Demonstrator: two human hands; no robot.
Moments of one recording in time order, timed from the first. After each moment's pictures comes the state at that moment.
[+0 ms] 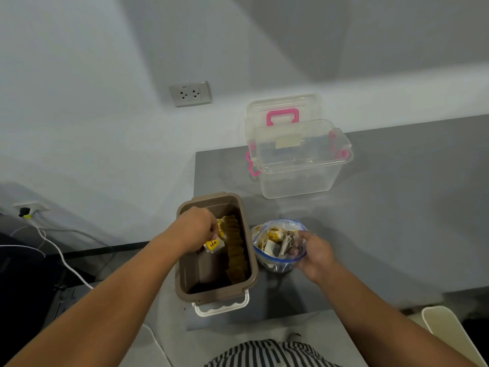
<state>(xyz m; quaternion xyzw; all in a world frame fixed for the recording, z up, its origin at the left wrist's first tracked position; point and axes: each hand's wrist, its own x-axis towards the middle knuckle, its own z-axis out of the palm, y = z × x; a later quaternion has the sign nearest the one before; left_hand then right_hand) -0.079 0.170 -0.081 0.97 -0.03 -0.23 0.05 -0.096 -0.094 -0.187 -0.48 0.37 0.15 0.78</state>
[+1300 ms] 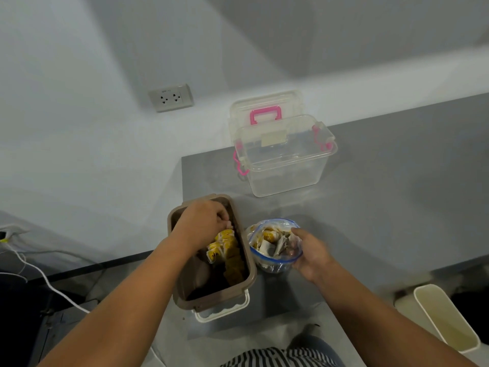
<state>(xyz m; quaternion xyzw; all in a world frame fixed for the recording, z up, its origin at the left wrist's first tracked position) -0.081 0.148 -0.077 0.98 -0.08 -0.08 0.18 -0.111 -0.094 -0.195 -0.47 0.35 0.16 0.79</state>
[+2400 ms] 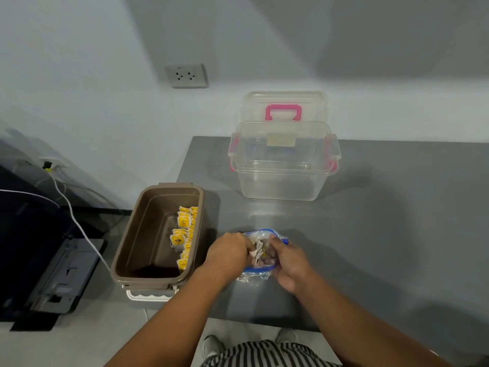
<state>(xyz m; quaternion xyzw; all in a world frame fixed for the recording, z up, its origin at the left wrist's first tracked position) -0.095 -0.028 -0.136 0.97 0.06 -0.21 0.14 -0.064 -0.172 -0.205 -0.51 0.23 0.32 0.76</state>
